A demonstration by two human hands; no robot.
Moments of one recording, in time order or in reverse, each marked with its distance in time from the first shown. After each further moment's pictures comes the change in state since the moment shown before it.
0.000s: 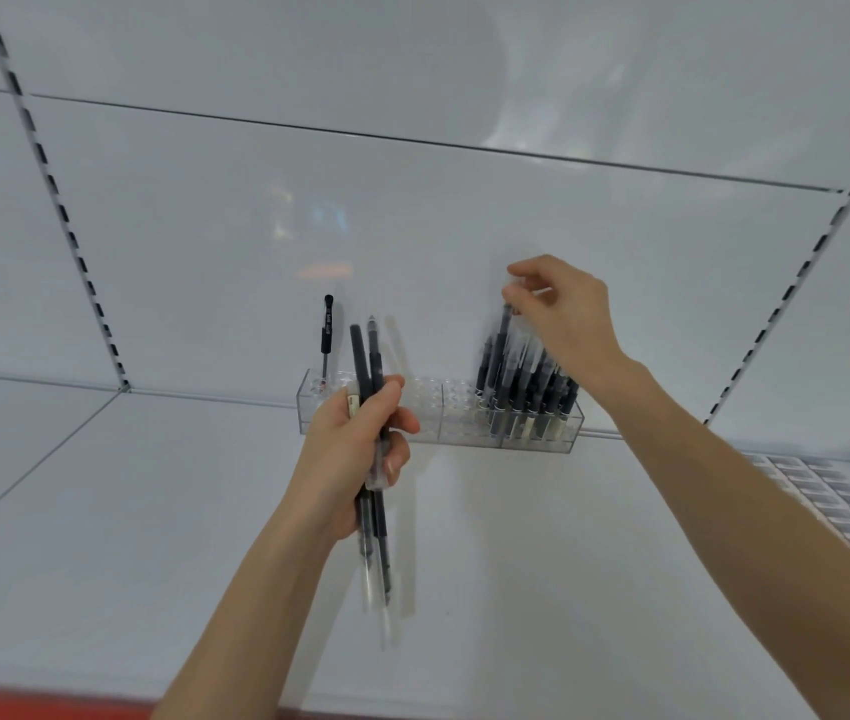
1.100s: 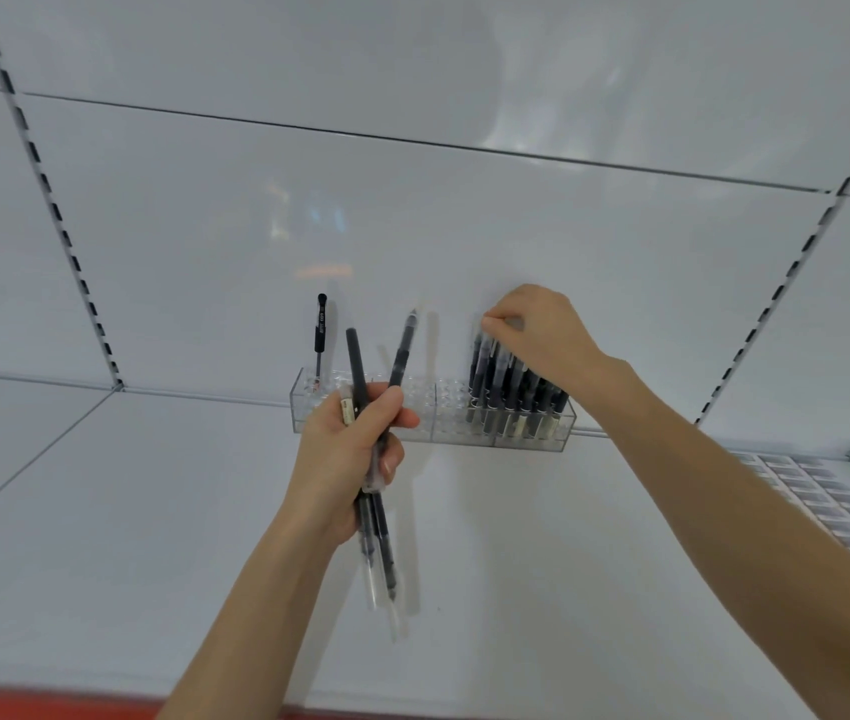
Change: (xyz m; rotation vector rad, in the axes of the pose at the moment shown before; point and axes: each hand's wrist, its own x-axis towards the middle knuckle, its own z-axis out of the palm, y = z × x) left_hand -0.001 -0.008 0.003 -0.049 0.034 0.048; right_hand -0.001 0.008 0.004 -0.410 -0.285 -0.106
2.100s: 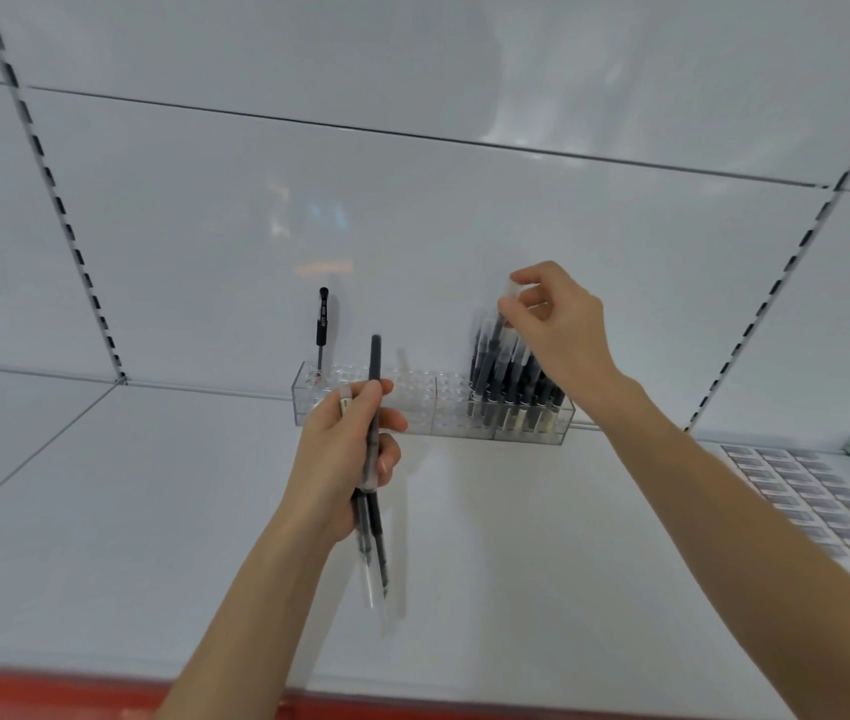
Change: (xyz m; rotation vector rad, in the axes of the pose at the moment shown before) left_hand -0.003 -0.003 -0.005 0.028 0.010 -0.047; right_hand -0.022 -0.009 -0.004 0.454 0.275 0.164
